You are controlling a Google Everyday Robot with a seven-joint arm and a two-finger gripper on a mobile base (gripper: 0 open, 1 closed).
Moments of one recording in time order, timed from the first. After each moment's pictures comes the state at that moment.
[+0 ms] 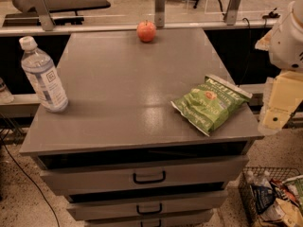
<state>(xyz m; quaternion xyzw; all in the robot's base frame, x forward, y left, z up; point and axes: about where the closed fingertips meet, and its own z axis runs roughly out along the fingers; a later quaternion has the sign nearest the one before) 0.441 -0.219 0.982 -0.61 0.78 -0.09 0.14</state>
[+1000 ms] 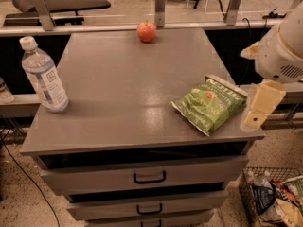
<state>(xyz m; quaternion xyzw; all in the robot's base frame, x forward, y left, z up) 0.479 -0.212 0.942 -0.61 0.76 -0.05 0.20</state>
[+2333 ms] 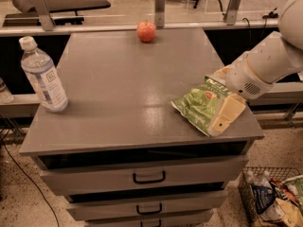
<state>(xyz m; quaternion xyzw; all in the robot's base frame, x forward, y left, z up) 0.522 -0.173 0.865 -0.59 0.77 0.08 0.24</state>
